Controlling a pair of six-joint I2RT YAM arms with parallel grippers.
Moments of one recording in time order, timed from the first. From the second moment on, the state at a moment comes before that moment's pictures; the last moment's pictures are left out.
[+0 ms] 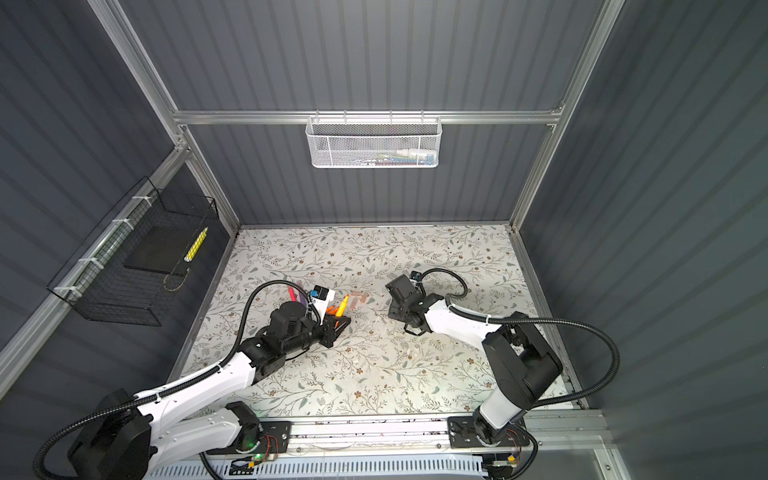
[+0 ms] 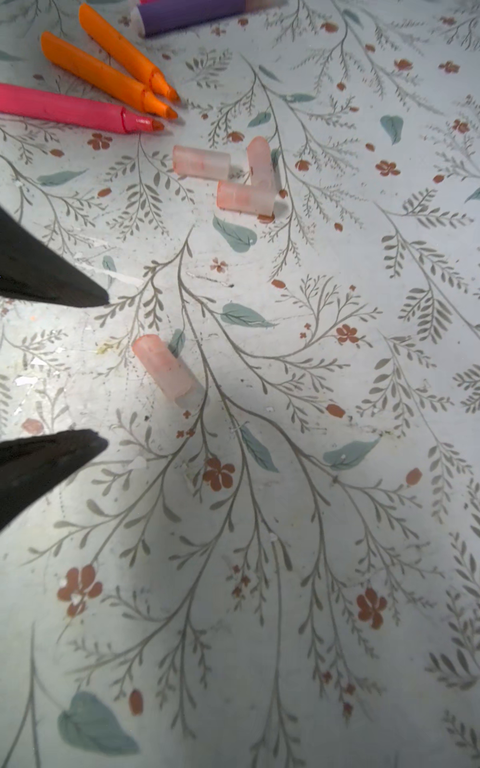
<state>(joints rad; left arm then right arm) -0.69 1.10 0.50 0.14 0.22 -0.37 0.68 1.61 0.94 -0.34 0.22 0.82</state>
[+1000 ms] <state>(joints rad) -0.69 1.09 0.50 0.14 0.24 -0.37 0.68 1.89 1.14 -0.45 0.26 0.78</state>
